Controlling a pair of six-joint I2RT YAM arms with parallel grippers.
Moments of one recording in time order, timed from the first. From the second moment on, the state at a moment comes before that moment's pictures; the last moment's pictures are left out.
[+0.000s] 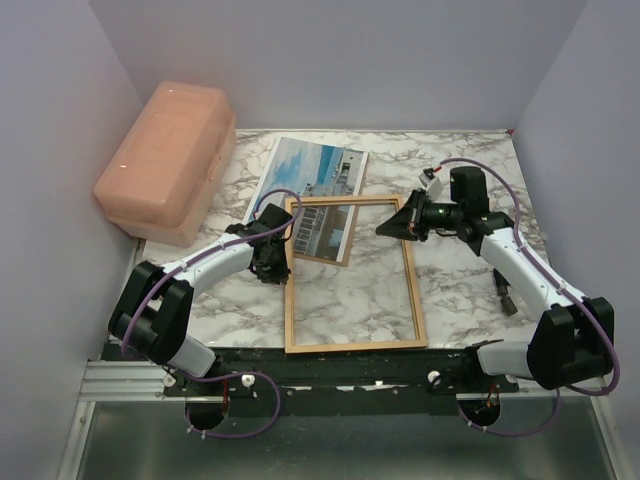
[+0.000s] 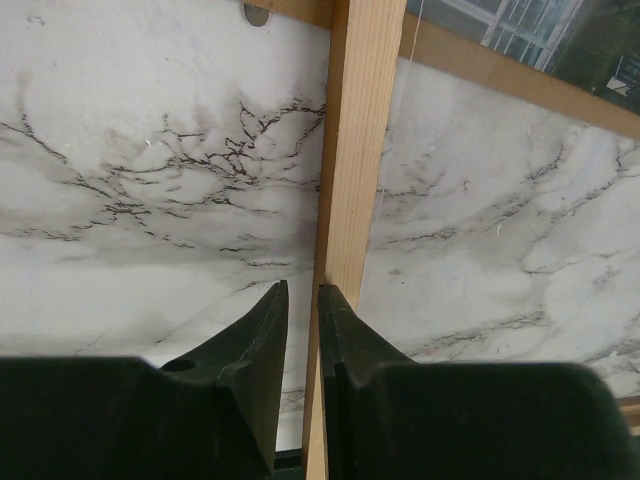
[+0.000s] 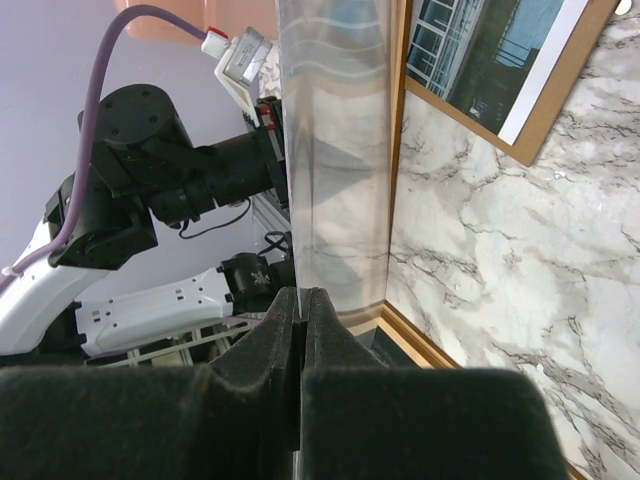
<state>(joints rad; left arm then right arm) -0.53 1.50 0.89 -0.61 0.00 -0.66 0.22 1.31 0.96 -0.31 -0.83 0.80</state>
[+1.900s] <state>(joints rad) -0.53 1.50 0.89 -0.61 0.00 -0.66 0.22 1.26 0.91 -0.18 -0.86 0.90</state>
